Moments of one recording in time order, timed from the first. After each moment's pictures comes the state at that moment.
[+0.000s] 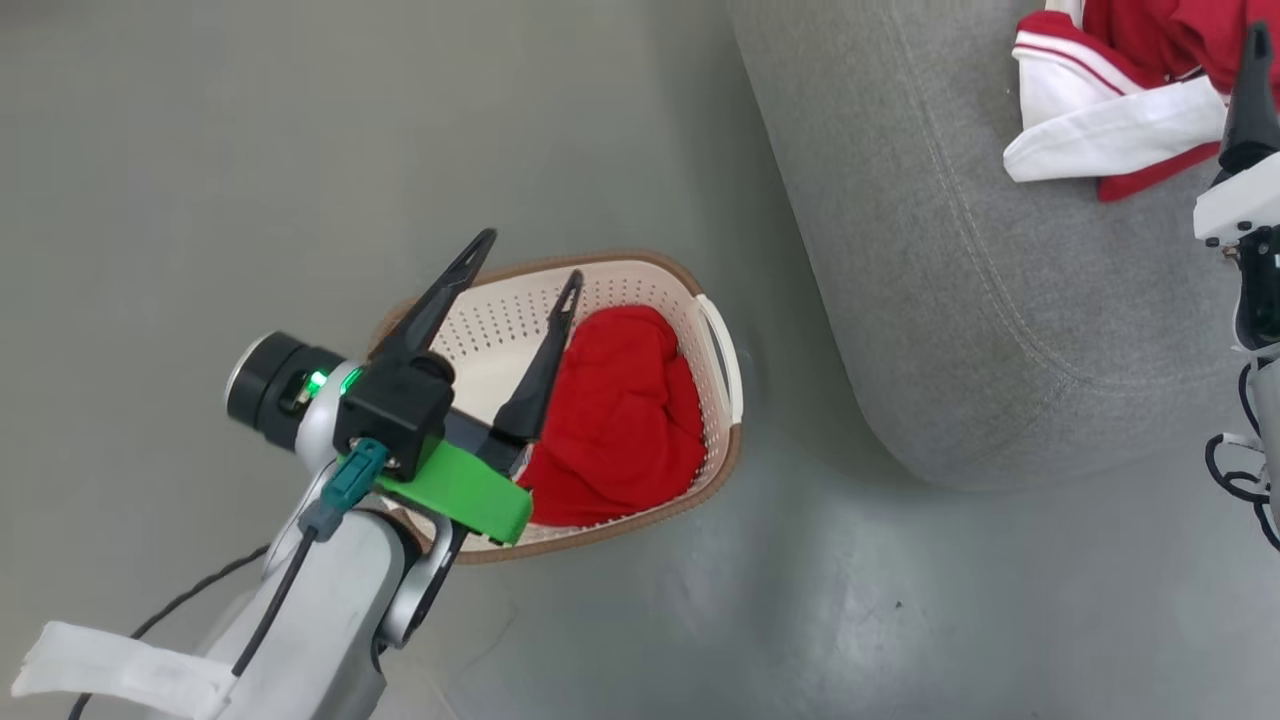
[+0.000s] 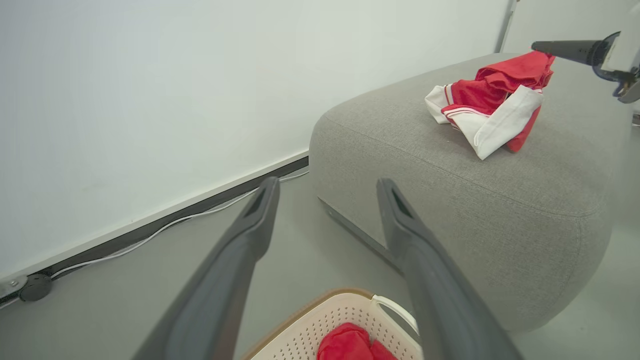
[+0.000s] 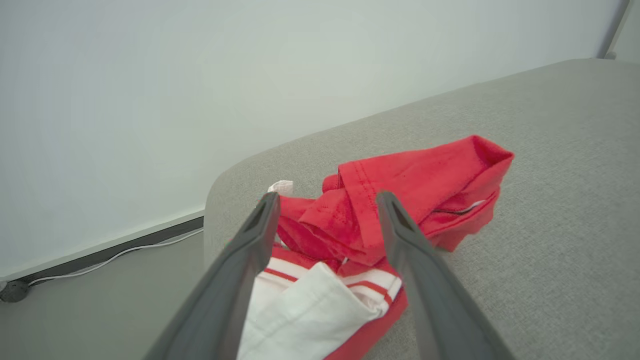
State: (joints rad) left arm -0.42 0.24 -0.61 0.02 -0.31 0.04 -0.19; right arm -0.73 -0.31 0.02 0.76 0.42 0.05 -0.25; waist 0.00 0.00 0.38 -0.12
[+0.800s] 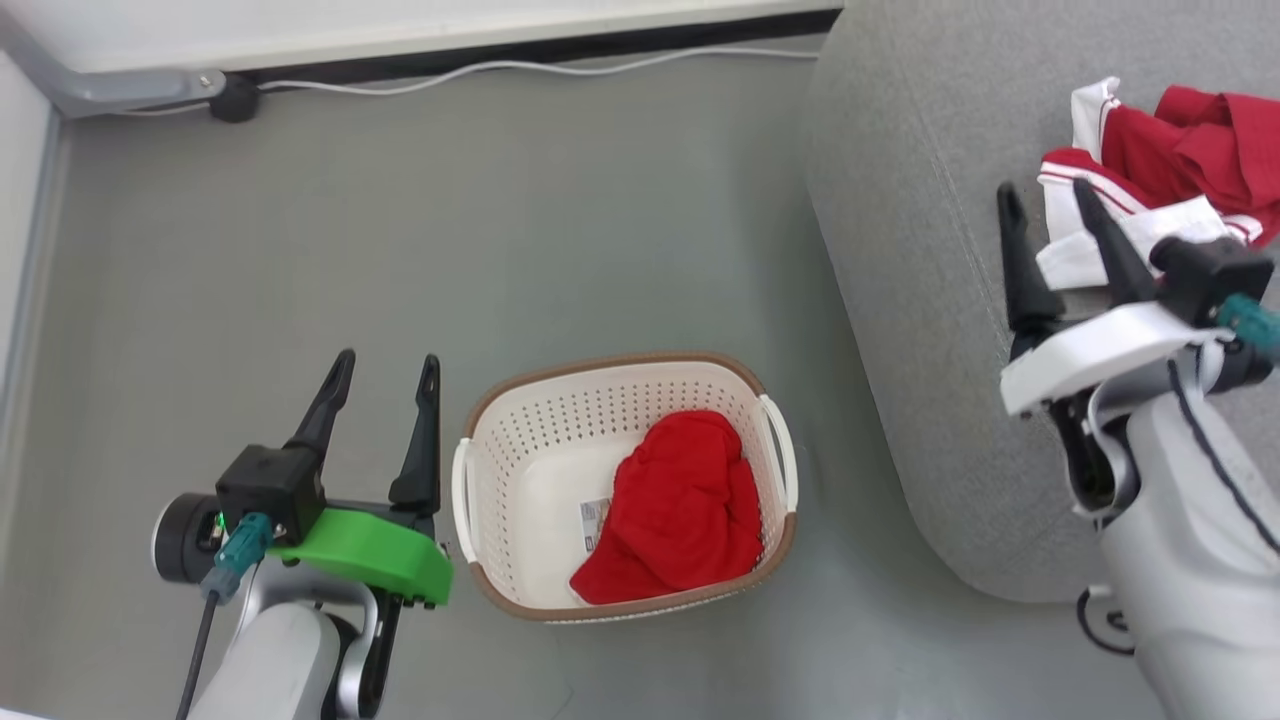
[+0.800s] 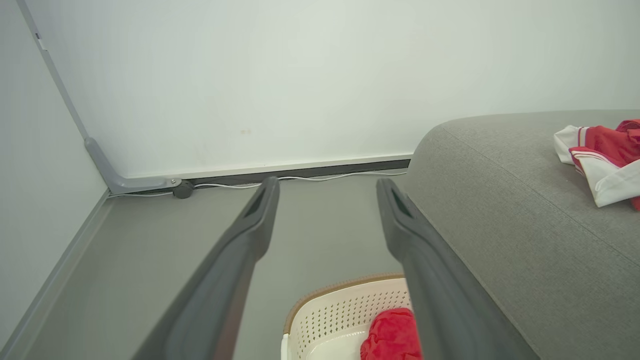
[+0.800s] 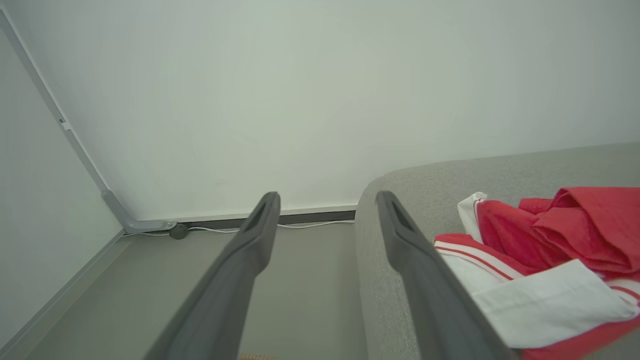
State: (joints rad) left arm -0.21 0.19 -0.41 0.11 -0.43 0.11 -0.23; right arm -0.44 -0.18 0.15 0.47 0.30 0.08 -0.25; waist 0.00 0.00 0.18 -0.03
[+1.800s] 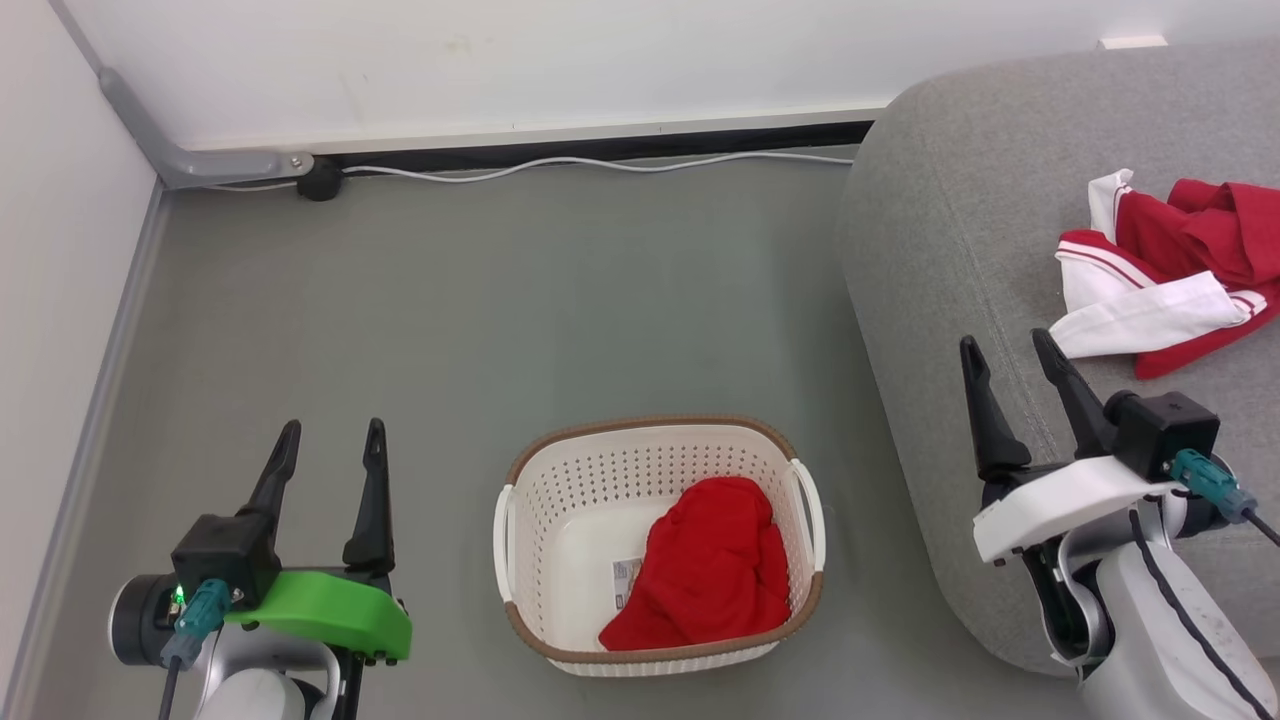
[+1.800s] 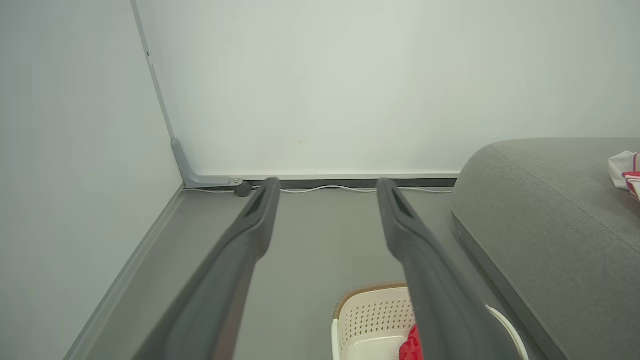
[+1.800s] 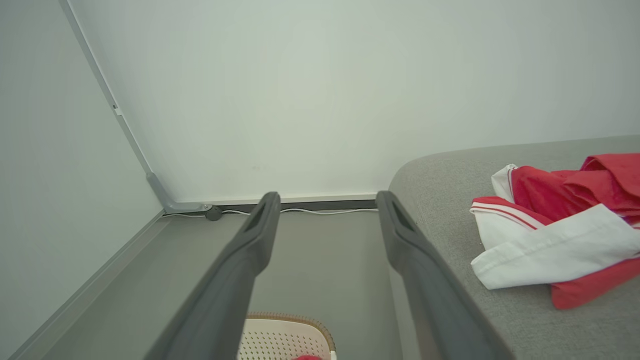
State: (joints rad) left arm -0.08 0.19 -0.31 0.10 -0.41 0.12 -0.24; right arm -0.16 -0.14 0.18 0.30 0.27 0.04 -0.25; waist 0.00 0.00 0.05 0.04
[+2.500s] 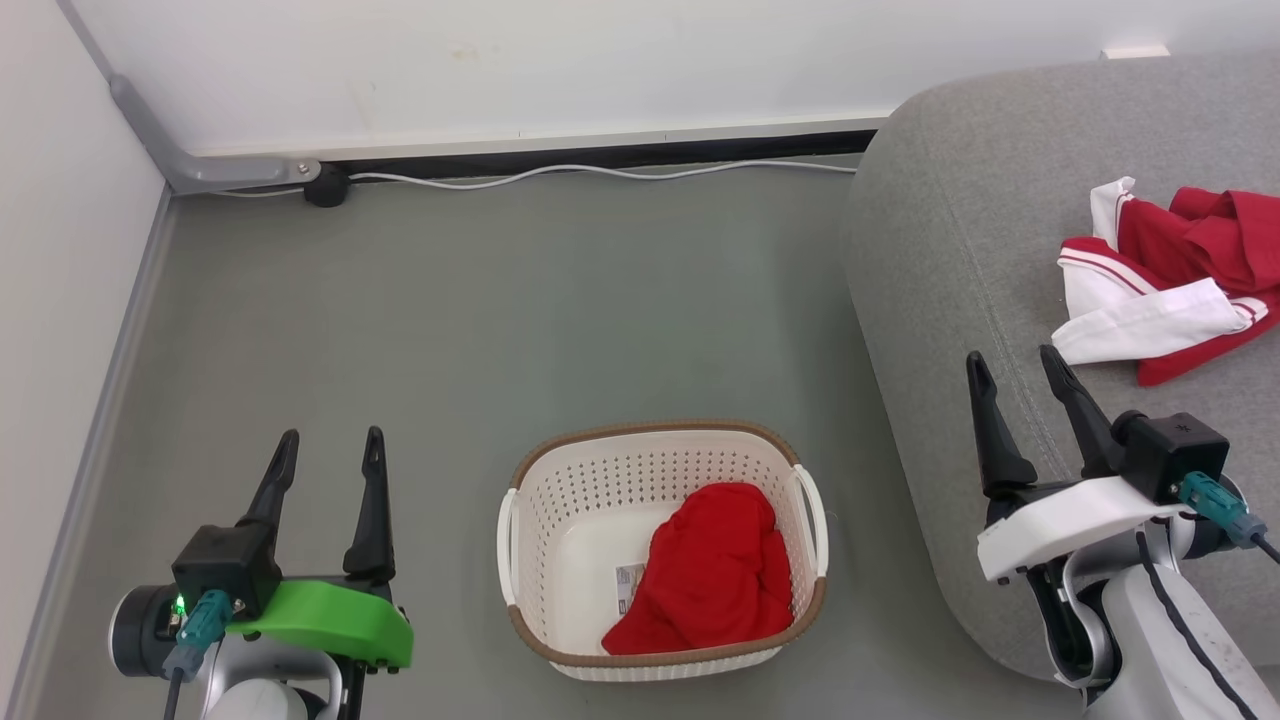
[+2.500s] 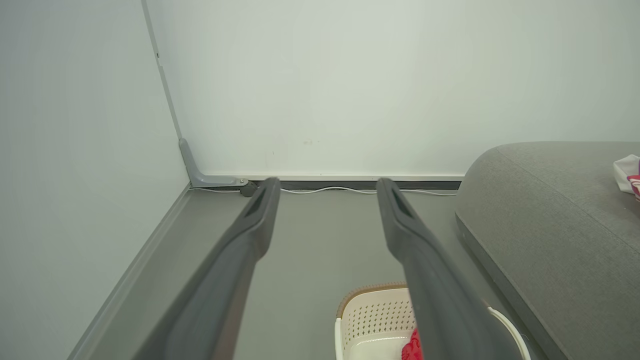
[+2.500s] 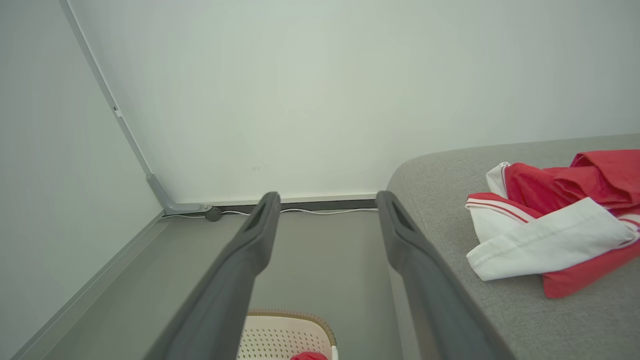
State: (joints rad) left arm -0.05 0.17 -0.29 0.09 -0.39 0.12 -0.24; right arm -0.09 -0.14 0.18 0.22 0.27 0.01 -0.24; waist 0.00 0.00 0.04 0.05
